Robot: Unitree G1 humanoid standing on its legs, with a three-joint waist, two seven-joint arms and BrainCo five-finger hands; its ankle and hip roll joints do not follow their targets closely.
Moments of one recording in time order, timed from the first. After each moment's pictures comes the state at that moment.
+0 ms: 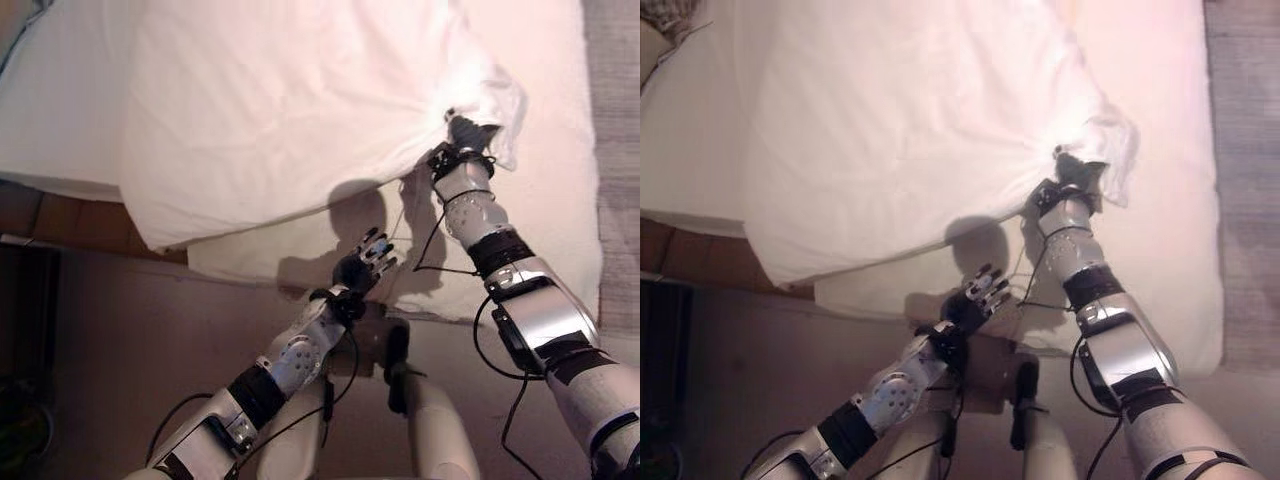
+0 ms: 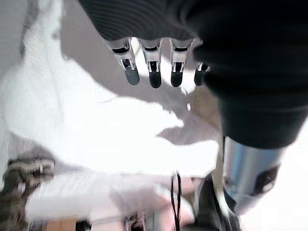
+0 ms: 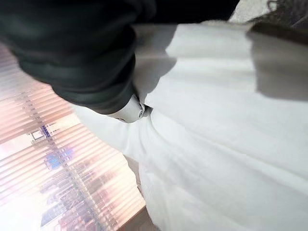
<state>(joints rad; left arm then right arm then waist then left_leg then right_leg) -0.51 0.17 -0.65 0.33 -1.31 -0.08 0.21 -1.06 -0.34 0.29 0.71 1.01 -0.21 -0.45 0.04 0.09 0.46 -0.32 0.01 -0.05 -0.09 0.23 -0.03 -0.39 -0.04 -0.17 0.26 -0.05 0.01</state>
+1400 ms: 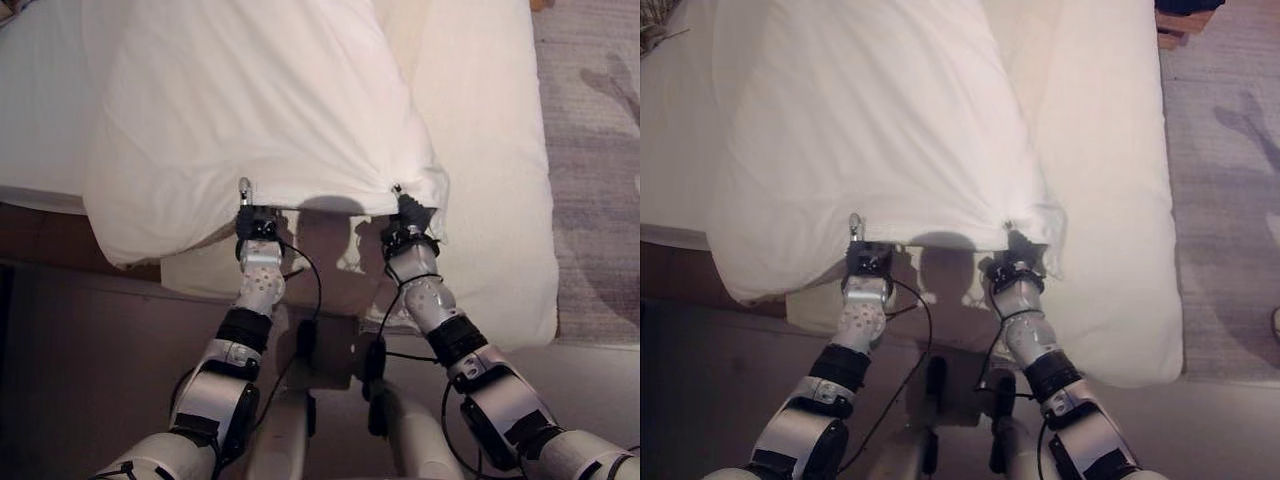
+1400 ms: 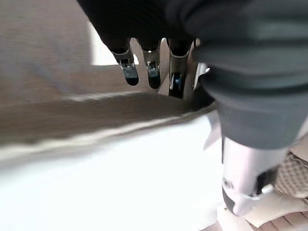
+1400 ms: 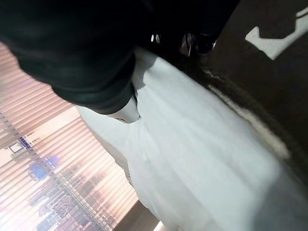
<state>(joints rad) -0.72 0.11 -0.04 0.54 -1.35 -0.35 0.52 -0.66 -0.11 0.28 0.47 0.98 -0.30 -0.44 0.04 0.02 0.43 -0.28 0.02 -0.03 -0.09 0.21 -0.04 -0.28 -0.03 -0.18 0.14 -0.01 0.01</state>
